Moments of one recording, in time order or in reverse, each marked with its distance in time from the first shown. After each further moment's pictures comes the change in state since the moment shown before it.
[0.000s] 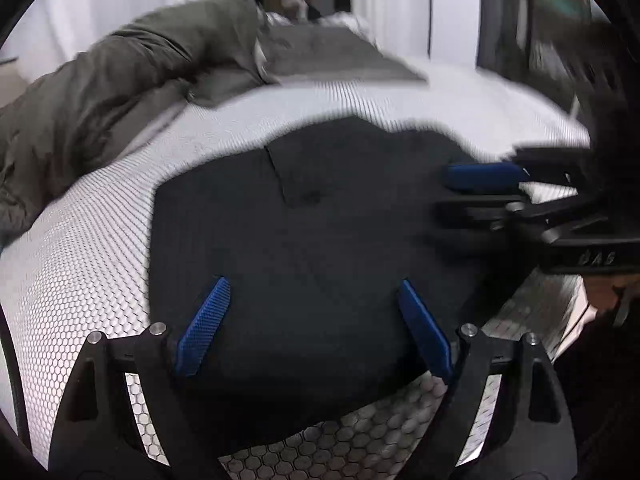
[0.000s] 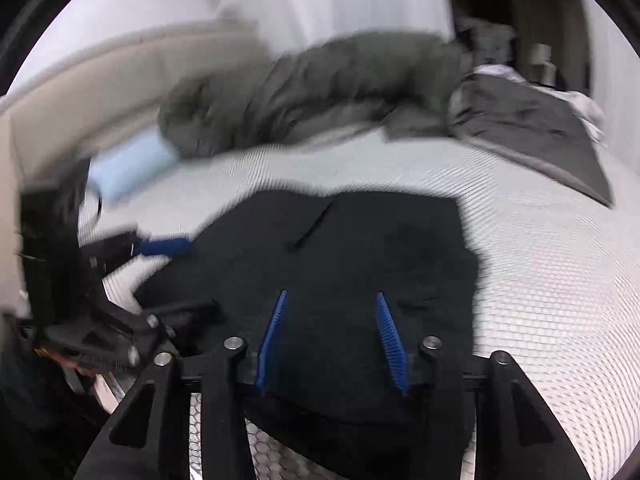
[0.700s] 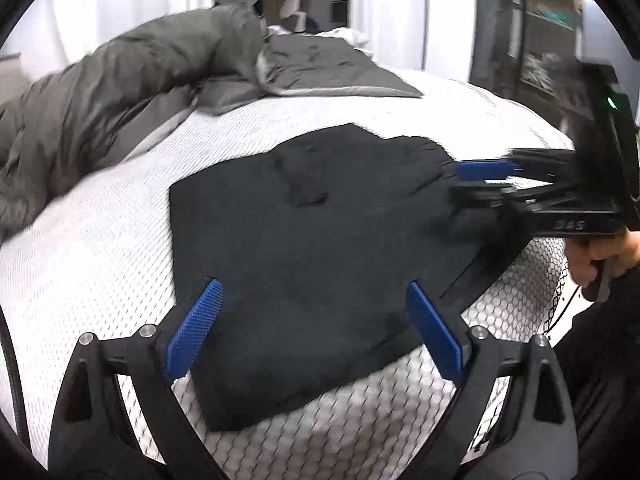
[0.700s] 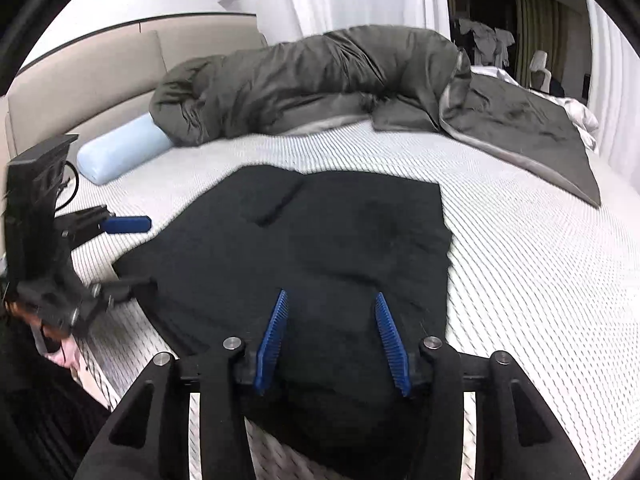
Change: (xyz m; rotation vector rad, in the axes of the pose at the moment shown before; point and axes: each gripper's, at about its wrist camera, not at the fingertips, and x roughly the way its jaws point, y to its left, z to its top) left arm -0.029 0.016 -0.008 -0.024 -0.074 -0.047; right arm -0.005 -0.026 -0.010 -0.009 -0.033 -0.037
